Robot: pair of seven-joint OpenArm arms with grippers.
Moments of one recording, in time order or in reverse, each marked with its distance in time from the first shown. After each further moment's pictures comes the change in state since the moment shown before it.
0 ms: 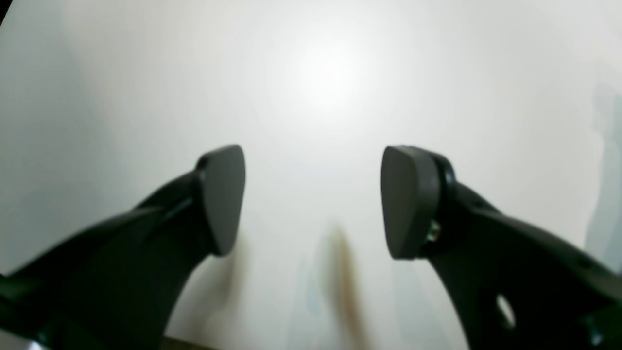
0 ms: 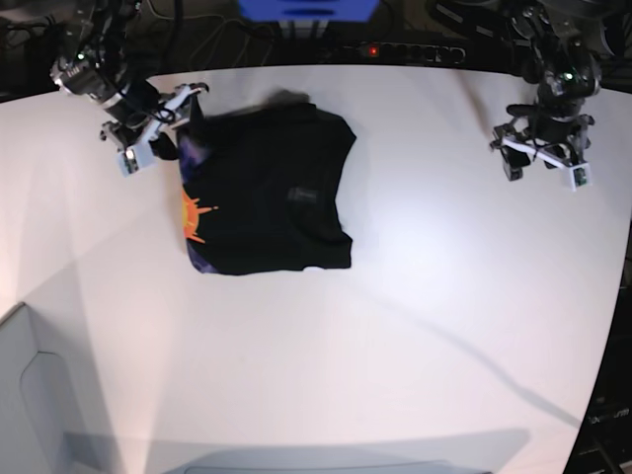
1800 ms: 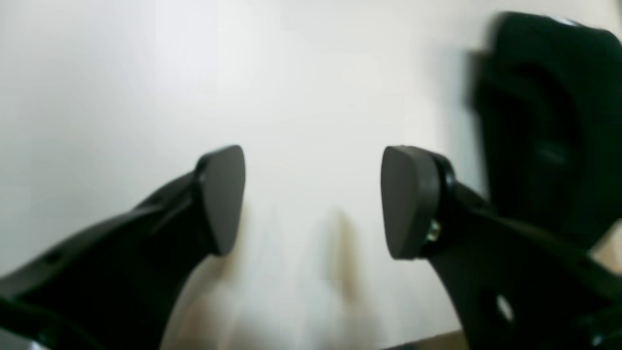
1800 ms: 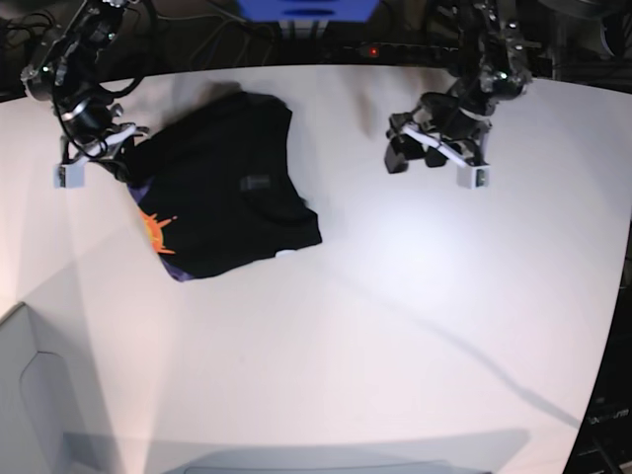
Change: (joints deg) left arm -0.8 6.2 22.6 -0.5 -8.7 0.7 -0.3; right arm 8.7 -2.2 18.2 -11.3 10.6 0.0 -0.6
